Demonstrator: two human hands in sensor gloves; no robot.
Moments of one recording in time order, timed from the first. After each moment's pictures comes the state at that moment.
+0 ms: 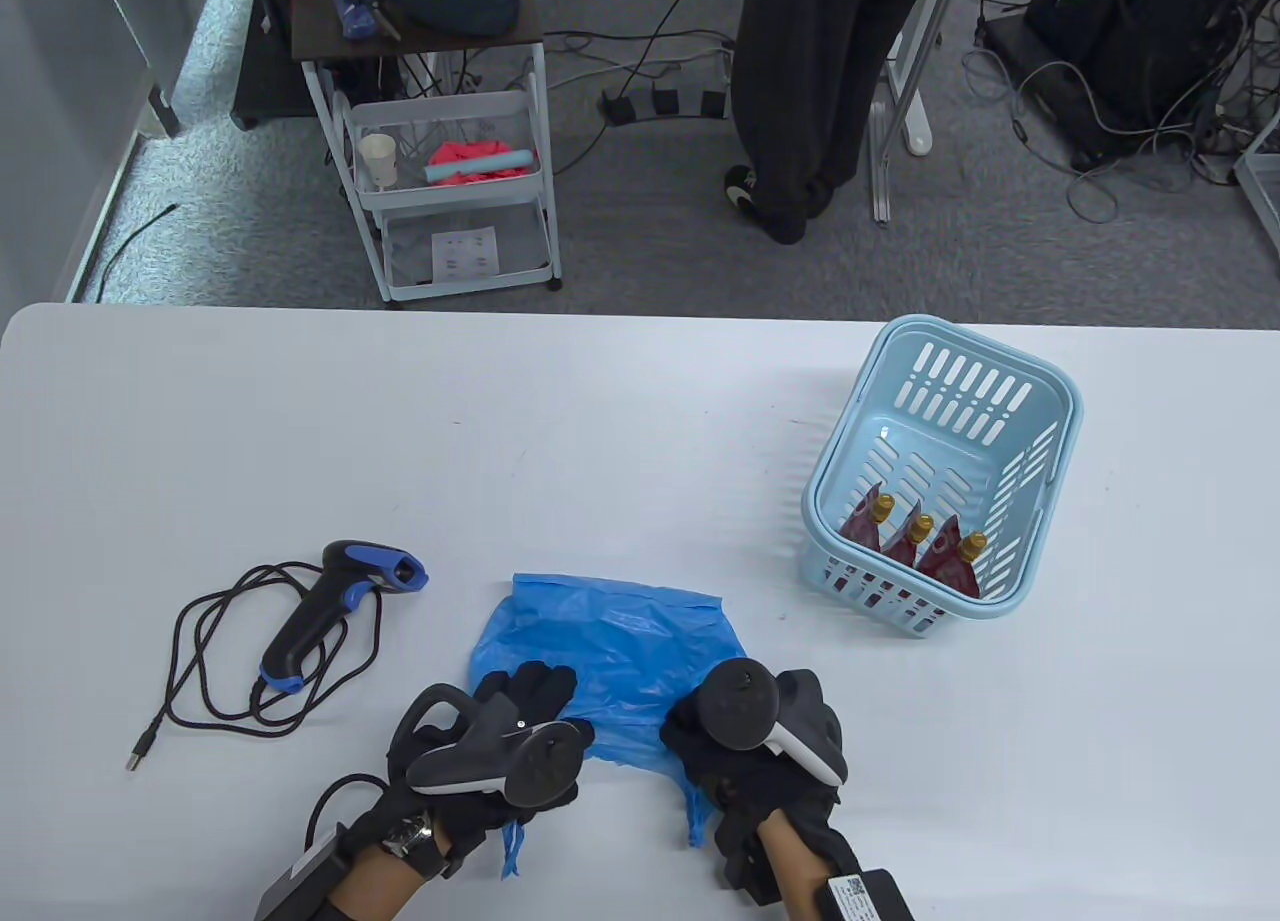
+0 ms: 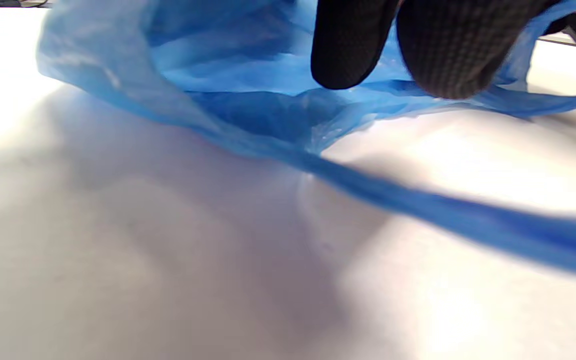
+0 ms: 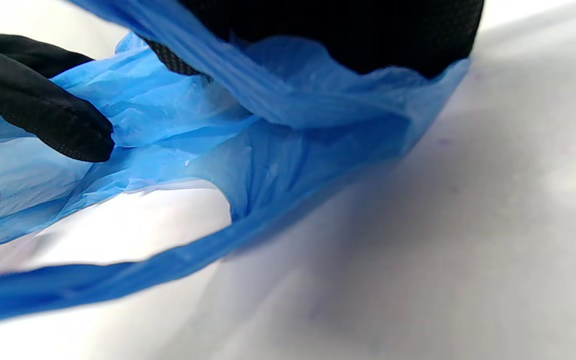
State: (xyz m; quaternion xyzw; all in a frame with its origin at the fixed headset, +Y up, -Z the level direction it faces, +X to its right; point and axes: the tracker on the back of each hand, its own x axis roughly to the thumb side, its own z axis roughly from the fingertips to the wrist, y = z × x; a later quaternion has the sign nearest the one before) left_hand -0.134 -0.752 -0.165 -0.15 -0.32 -0.02 0.94; right_hand 0.086 -0.778 -0.183 0.11 0.20 0.95 0.23
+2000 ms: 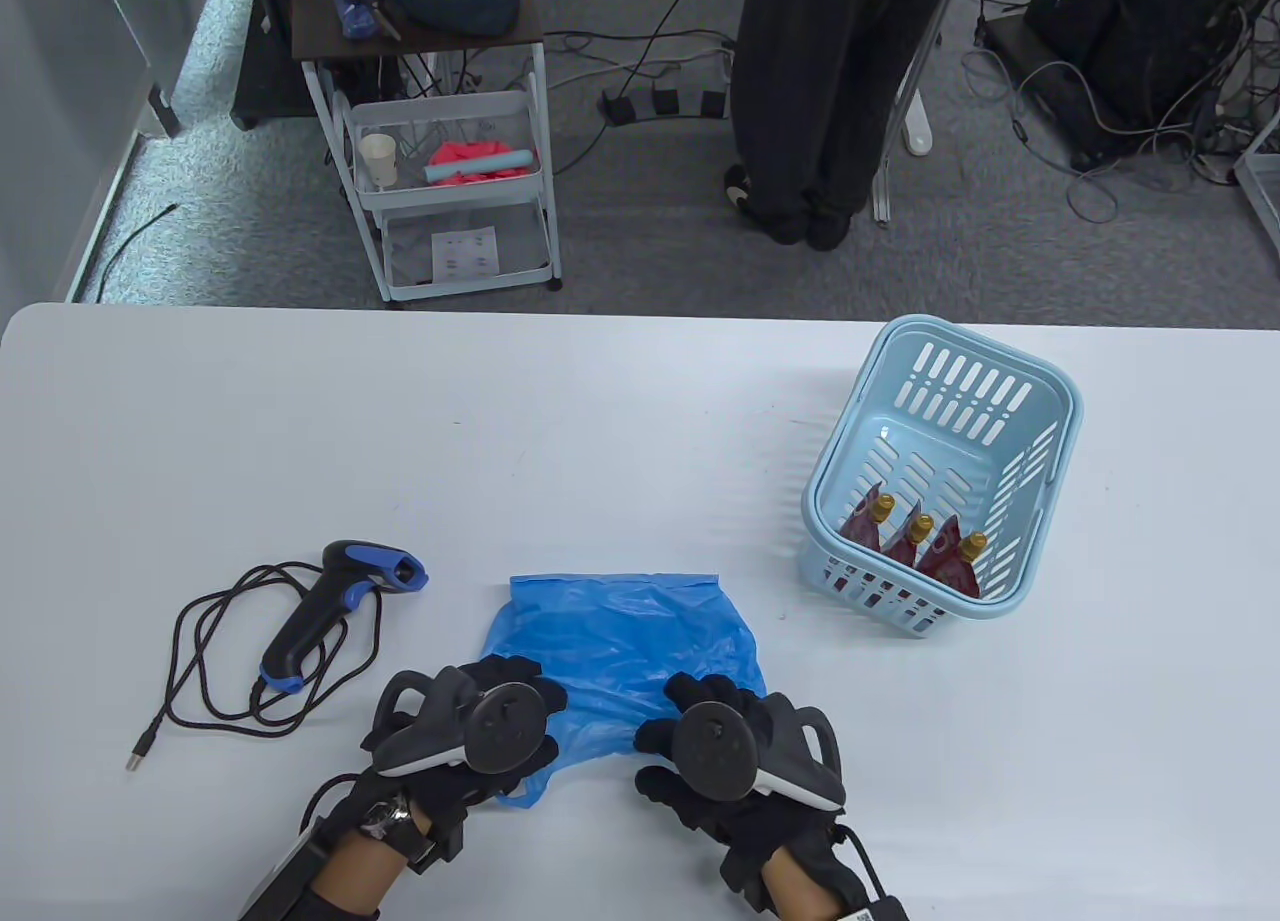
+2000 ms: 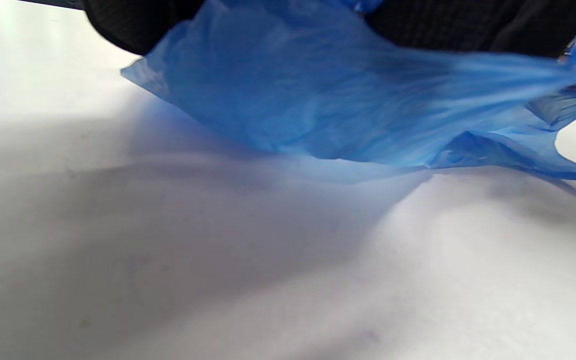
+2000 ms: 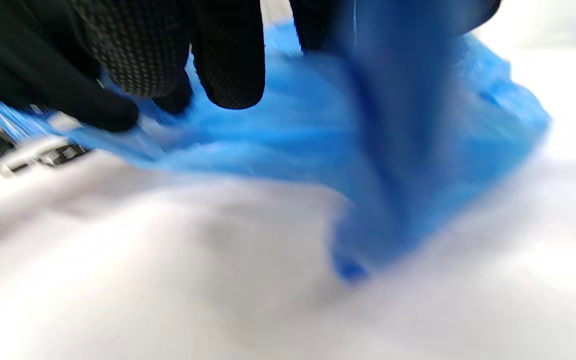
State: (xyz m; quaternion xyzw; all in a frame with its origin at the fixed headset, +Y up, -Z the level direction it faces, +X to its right) left_hand -0.156 -0.746 -0.180 -0.13 -0.26 0.06 0.95; right_hand 0.070 -0.747 -0.160 0.23 0.18 0.95 0.13
